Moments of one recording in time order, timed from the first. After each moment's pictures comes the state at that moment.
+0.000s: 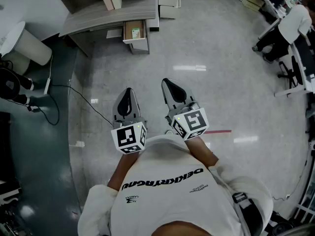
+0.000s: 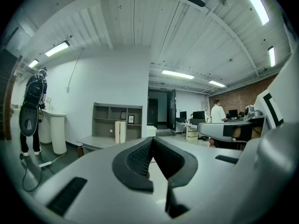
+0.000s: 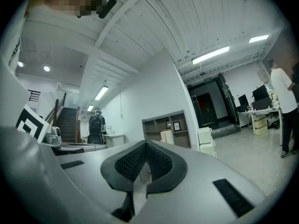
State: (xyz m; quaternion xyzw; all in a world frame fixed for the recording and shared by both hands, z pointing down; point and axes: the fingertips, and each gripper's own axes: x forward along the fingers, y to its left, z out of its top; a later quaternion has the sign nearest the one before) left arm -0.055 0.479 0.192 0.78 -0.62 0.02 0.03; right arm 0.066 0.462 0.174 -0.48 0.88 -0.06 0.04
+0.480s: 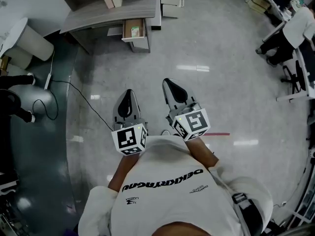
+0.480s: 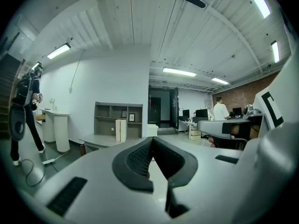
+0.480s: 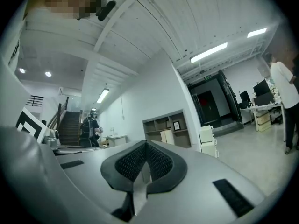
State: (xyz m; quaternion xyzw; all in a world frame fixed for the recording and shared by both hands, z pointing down) left arm -0.003 0.483 0.201 0.77 -0.64 0.03 0.03; right arm 0.121 0.458 0.180 -0.46 0.88 -0.07 0.05
